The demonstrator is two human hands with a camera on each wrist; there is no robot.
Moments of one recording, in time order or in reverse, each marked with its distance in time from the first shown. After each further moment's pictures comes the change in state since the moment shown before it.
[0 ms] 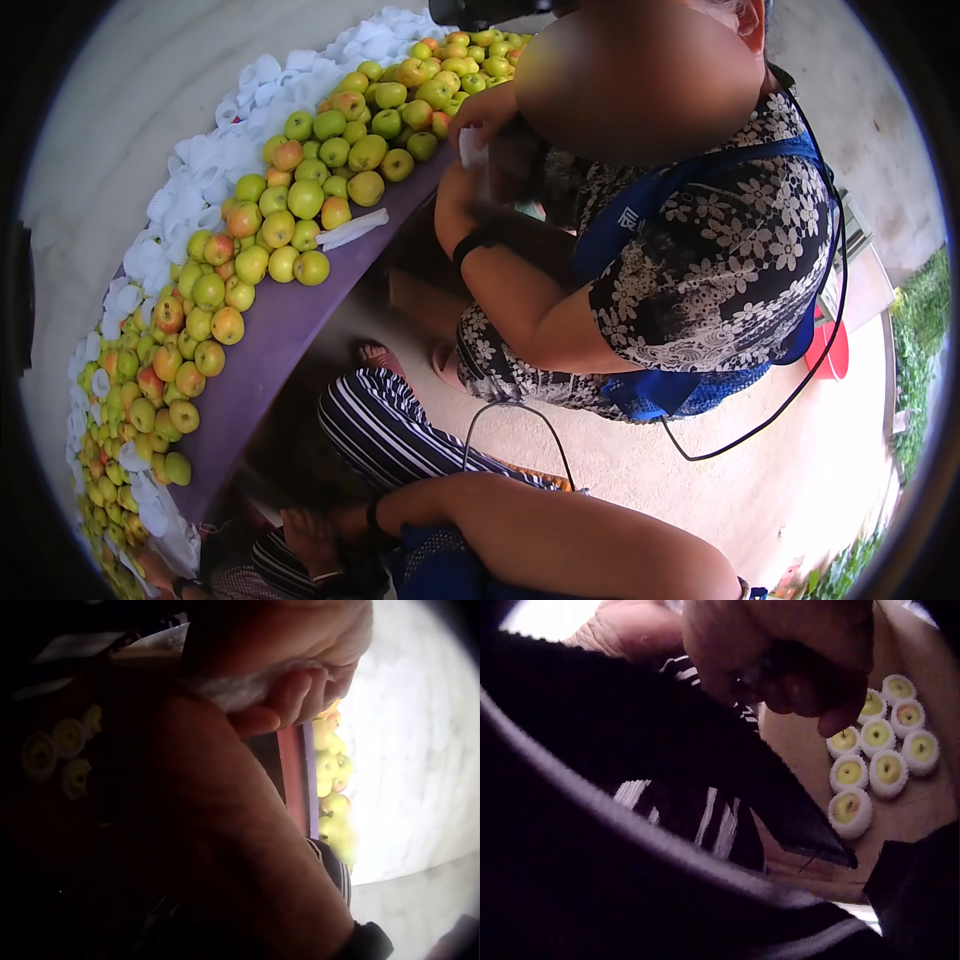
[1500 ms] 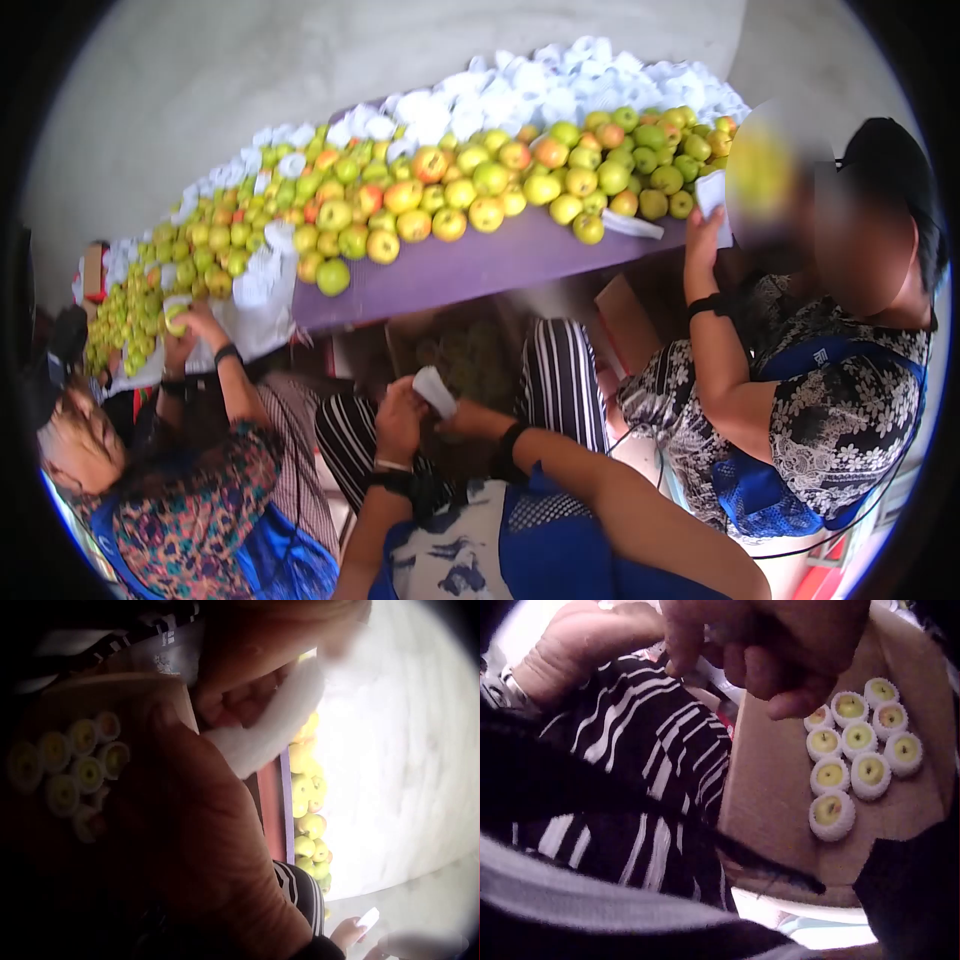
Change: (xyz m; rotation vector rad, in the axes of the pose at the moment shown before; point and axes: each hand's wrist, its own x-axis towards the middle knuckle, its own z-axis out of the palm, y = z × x) left_hand -0.019 -0.001 0.010 0.325 0.187 0.396; right_hand -0.011 -0.044 -0.090 0.086 -0.058 0.254
